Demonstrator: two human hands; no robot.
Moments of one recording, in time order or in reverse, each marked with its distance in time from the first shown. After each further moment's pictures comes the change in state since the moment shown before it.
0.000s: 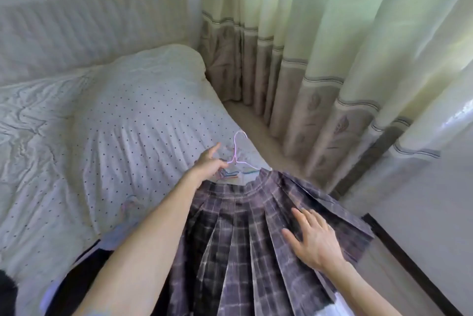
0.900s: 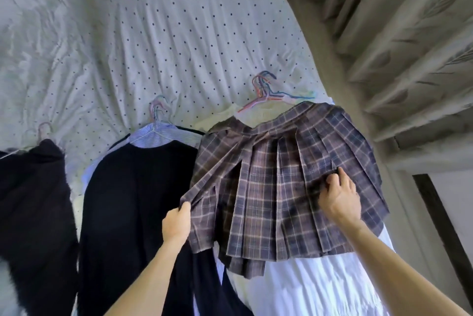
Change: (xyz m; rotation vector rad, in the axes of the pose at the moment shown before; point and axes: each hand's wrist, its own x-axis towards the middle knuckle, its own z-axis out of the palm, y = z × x) left_hand -0.121 -0.299 0.091 -0.206 0.471 -0.774; right_hand 0.070 0.033 0.149 -0.021 -0.217 0.110
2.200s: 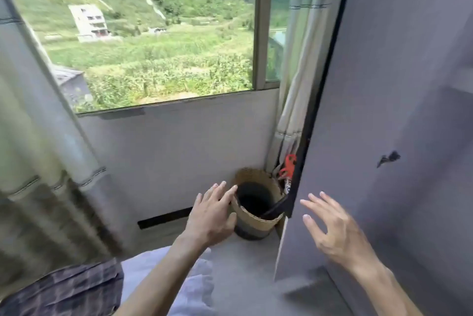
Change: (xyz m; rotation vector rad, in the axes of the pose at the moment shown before) left_hand -0.577 -0.140 0.037 1.144 -0.753 2.534; right_hand -0.818 0.071 -0.018 0.362 1.080 1.013
